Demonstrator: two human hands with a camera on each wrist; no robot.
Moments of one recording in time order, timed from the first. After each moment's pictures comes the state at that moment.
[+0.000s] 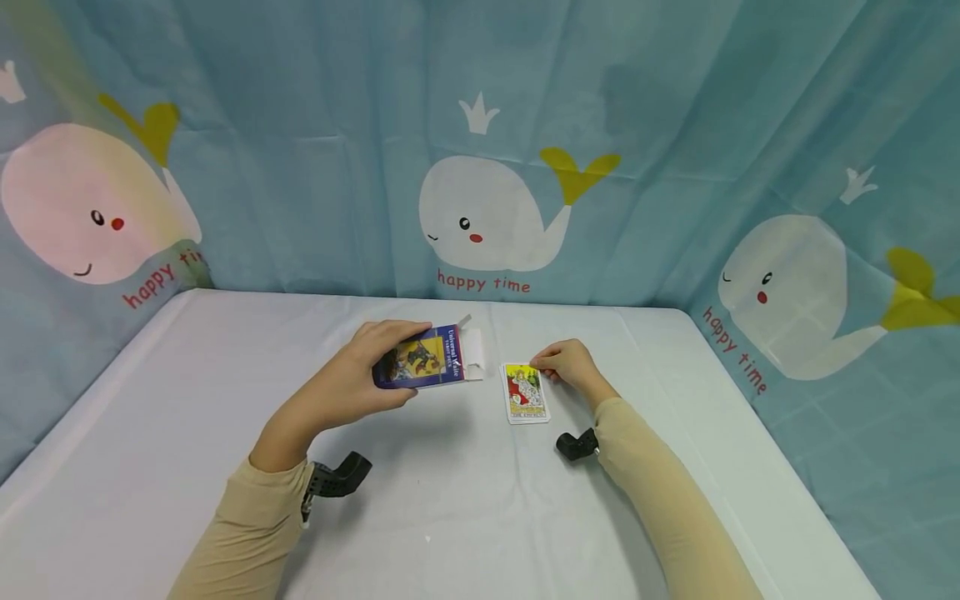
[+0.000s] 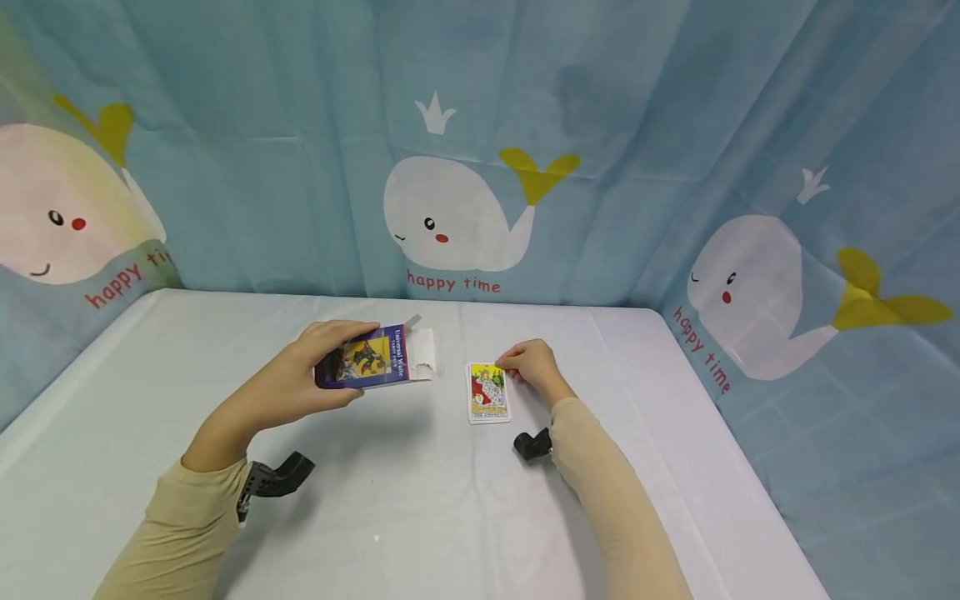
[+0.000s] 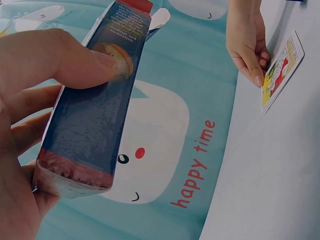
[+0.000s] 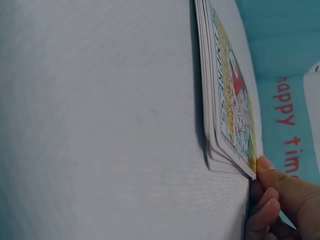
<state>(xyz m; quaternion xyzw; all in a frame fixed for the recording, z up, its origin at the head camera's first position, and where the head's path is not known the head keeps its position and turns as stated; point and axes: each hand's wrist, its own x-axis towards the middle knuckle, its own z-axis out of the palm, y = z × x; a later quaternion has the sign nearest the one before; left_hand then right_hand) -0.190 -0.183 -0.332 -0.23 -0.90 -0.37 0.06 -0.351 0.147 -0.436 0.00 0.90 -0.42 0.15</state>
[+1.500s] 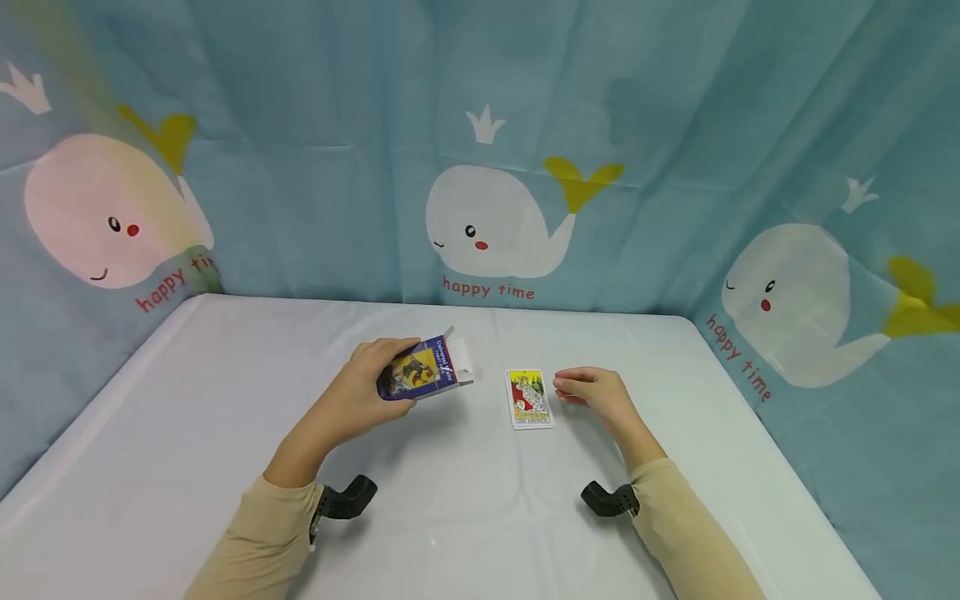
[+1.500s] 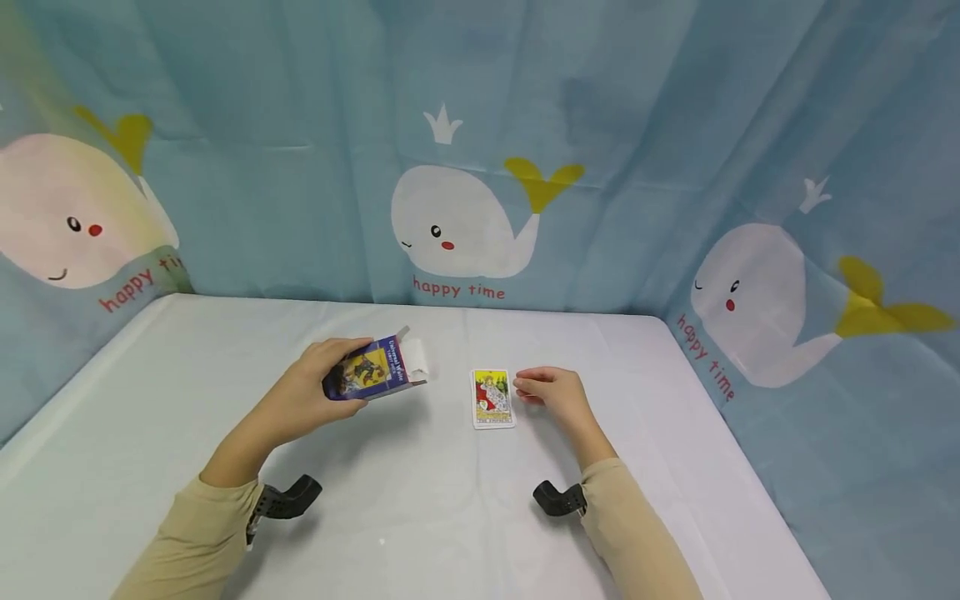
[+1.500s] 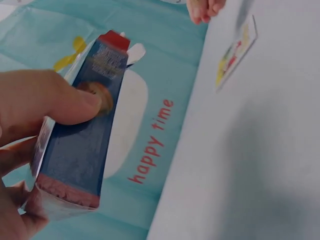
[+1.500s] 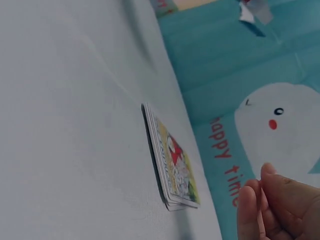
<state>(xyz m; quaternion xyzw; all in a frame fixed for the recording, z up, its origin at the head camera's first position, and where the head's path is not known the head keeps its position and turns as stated) -0.185 -0.182 -0.356 -0.16 -0.92 -0.35 0.09 -0.279 0.169 -0.412 0.01 0.80 -0.59 0.11</state>
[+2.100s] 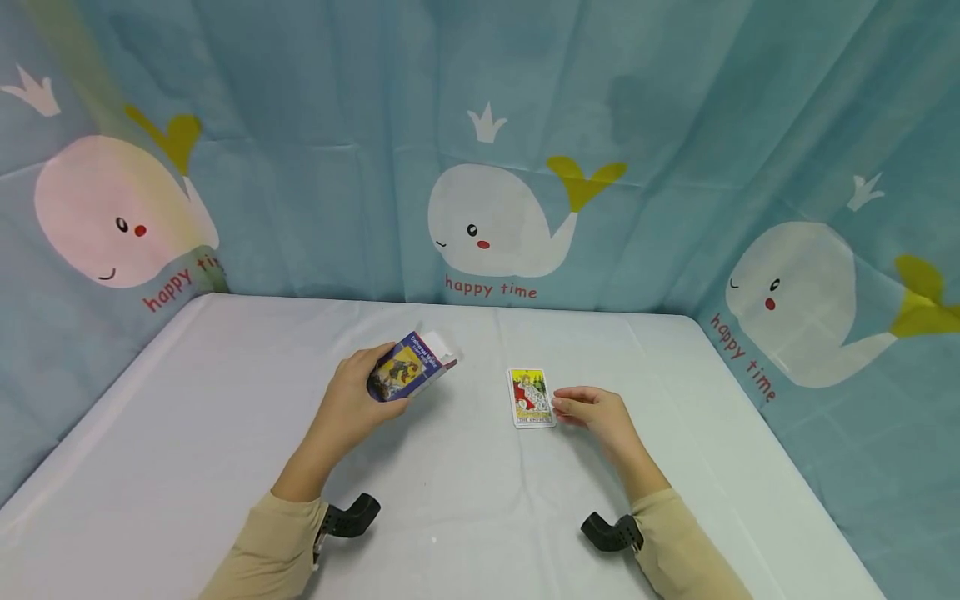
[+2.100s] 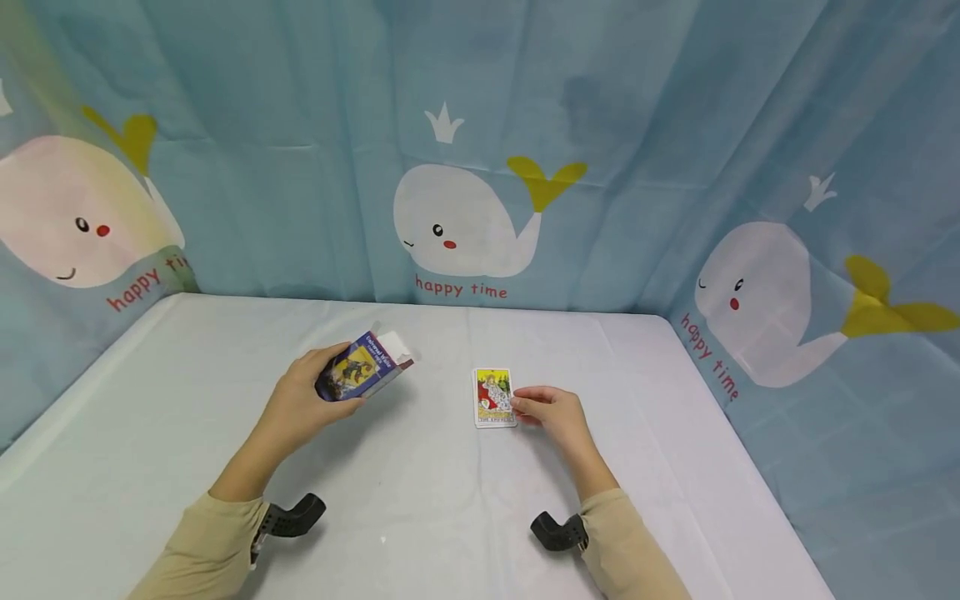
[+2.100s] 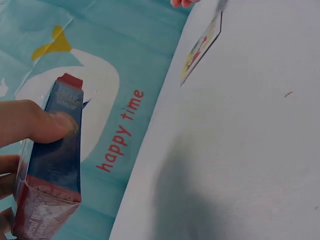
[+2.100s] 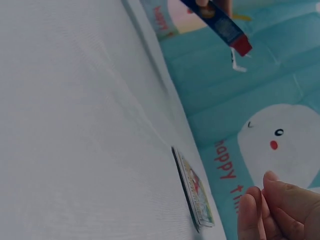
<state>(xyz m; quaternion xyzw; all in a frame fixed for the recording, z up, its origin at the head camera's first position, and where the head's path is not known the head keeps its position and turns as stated) -0.177 -0.182 -0.377 -0.03 -0.92 -0.38 0.11 -0.247 0.166 -0.419 0.02 0.77 -0.62 0.12</state>
